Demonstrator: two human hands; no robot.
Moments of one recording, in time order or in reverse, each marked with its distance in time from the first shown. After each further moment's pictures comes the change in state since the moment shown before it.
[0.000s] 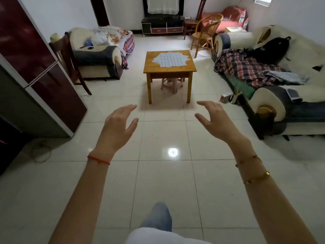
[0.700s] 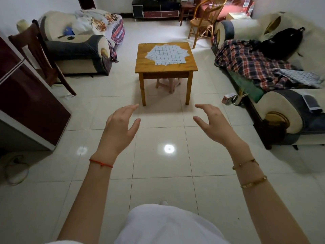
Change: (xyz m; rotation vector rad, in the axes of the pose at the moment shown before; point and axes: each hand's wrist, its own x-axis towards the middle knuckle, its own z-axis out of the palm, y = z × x) left_hand 0.263 -0.099 0.103 -0.027 -0.064 -0.049; right_hand 0.270 0.093 0.068 0.008 -0.066 0.102
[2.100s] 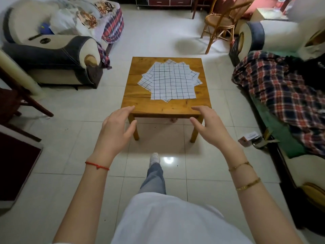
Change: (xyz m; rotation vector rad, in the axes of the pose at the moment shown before) left_hand 0.654 -0.157 0.189 0.007 -0.043 -0.168; right_hand 0.694 0.188 0.040 0.071 -0.055 -0.041
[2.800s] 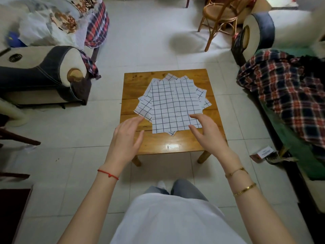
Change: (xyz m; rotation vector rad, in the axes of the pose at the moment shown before) left_hand 0.318 -0.076 0.056 -0.028 -0.096 0.133; right_hand 0.308 0.049 0.047 0.068 -0.011 0.117
